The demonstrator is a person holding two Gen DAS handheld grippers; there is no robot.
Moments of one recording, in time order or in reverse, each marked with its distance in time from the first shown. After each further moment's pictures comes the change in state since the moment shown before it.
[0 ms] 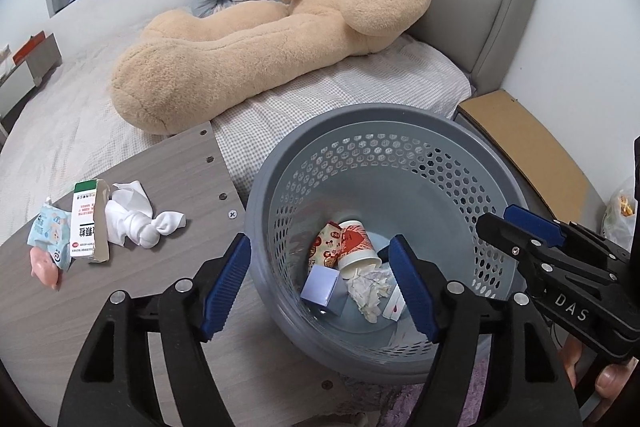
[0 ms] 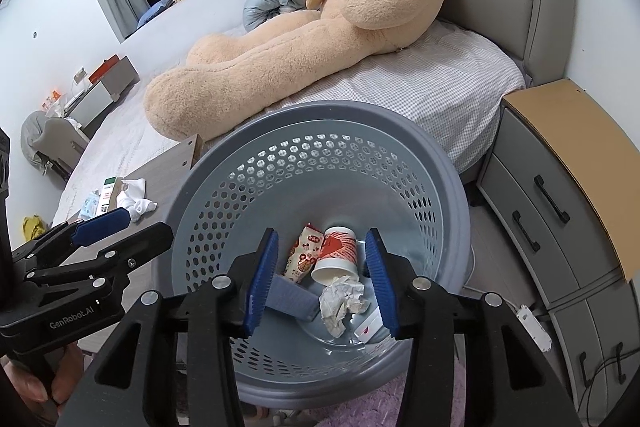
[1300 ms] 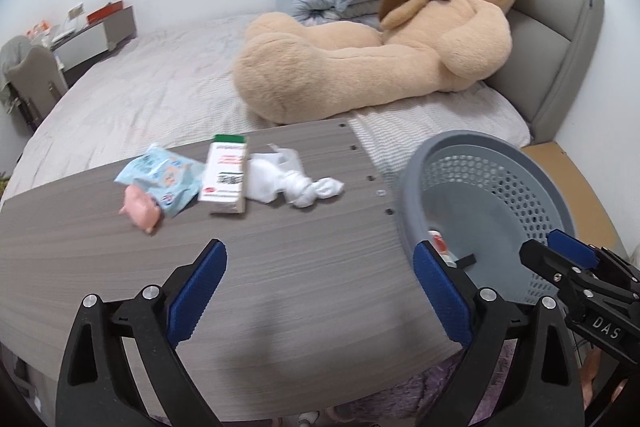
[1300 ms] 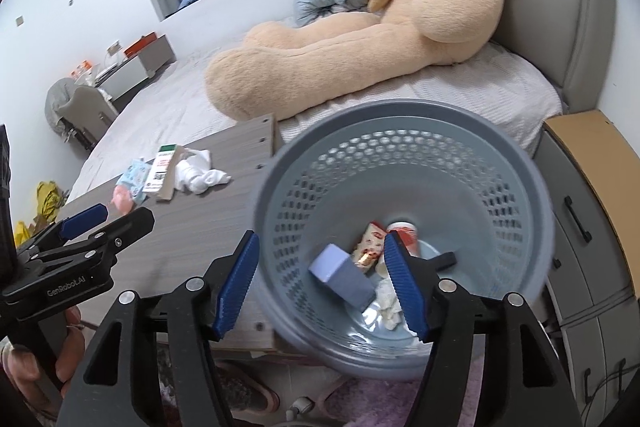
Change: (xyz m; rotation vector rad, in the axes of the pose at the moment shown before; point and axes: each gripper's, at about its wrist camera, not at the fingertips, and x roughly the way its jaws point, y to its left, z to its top) left arm -0.056 0.106 -0.051 -0.199 -0.099 0.170; right arm -0.006 0.089 -0.022 -0.126 -0.006 0.073
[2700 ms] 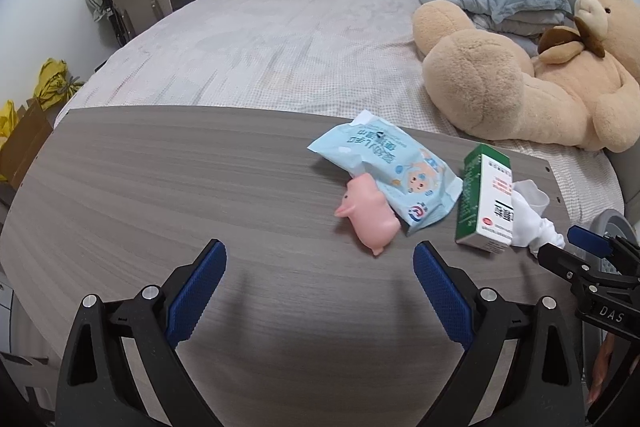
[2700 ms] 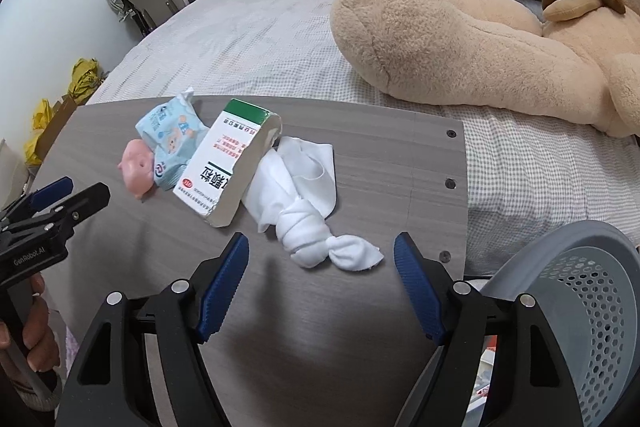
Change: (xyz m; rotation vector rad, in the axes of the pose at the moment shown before) left arm 0.043 0.179 0.003 -0.312 0.093 0.262; right arm 0.167 0.143 0.070 -0.384 0.252 0.138
